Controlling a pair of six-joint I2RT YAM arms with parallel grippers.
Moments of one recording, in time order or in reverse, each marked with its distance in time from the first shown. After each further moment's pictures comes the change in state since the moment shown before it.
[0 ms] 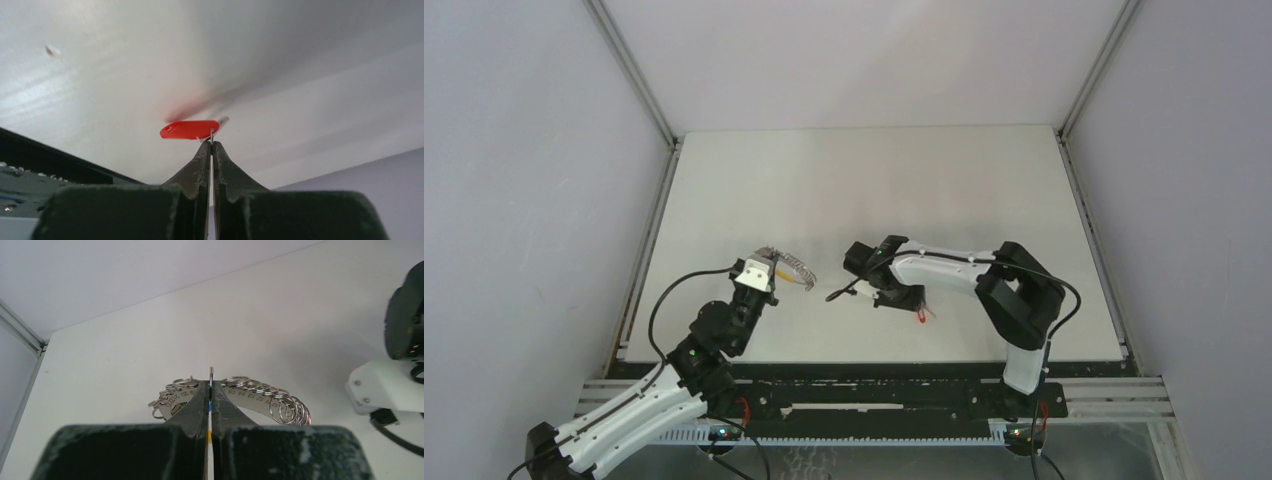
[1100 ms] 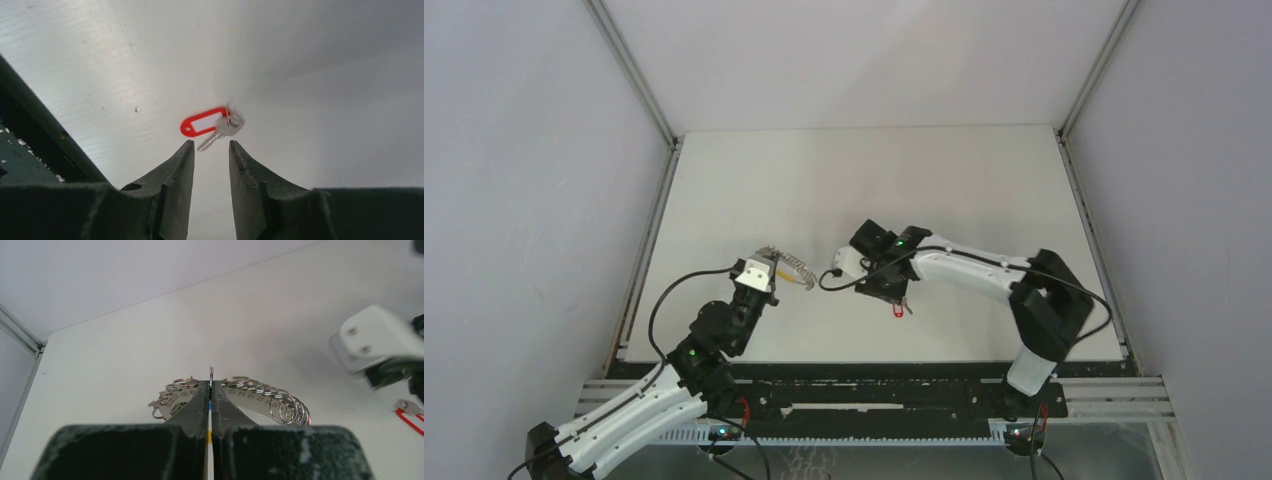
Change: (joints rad) left arm 0.000 0.000 0.000 0.000 0.005 0.000; right arm -0.032 -0.023 0.055 0.227 -0.272 -0.090
